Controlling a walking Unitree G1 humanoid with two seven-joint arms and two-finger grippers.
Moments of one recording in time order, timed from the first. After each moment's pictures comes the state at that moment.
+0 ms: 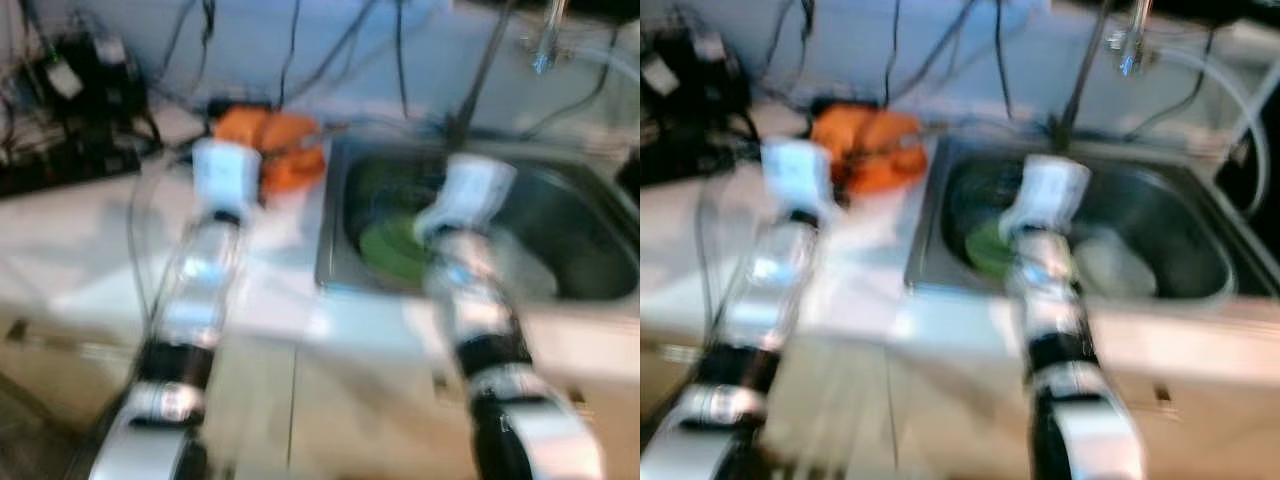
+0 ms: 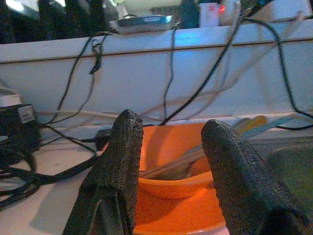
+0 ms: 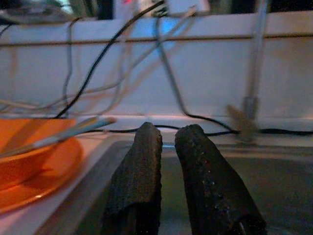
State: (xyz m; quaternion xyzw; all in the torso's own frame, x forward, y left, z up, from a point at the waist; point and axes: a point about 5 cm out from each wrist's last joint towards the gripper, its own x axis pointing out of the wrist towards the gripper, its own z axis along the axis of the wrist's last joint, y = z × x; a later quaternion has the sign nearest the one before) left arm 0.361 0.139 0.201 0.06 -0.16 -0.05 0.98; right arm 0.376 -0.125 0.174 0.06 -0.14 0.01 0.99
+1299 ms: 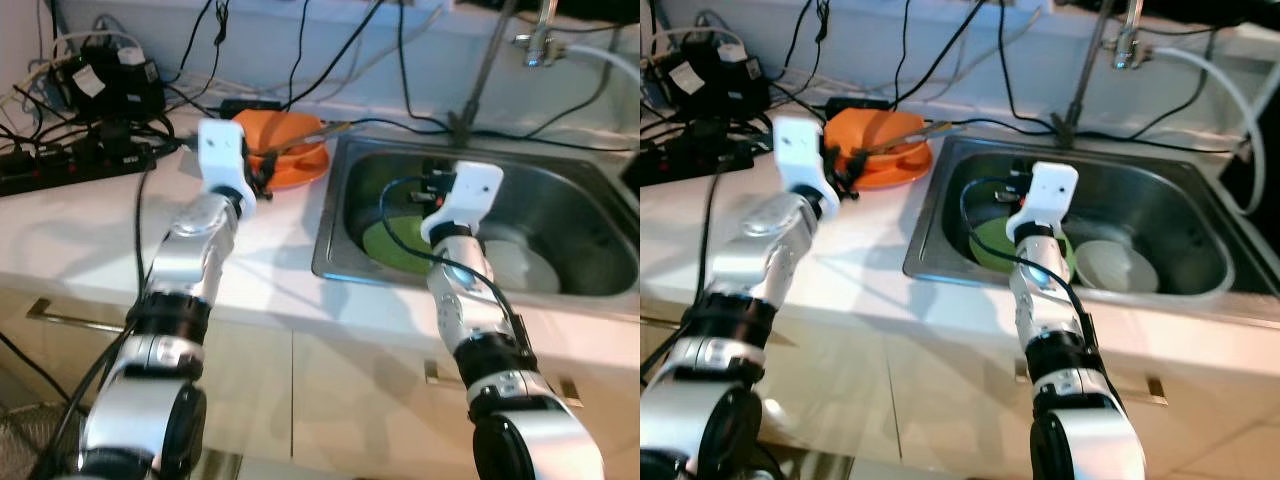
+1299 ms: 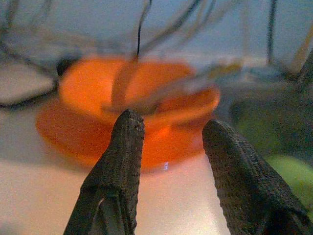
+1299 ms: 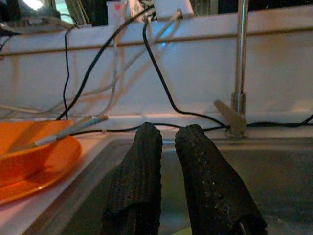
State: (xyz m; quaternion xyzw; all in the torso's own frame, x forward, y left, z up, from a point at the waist) left arm 0.394 0.146 0.200 -0.02 0.04 -0.10 0.99; right arm 0.372 -0.133 0.168 0.06 -0.13 -0.01 0.99
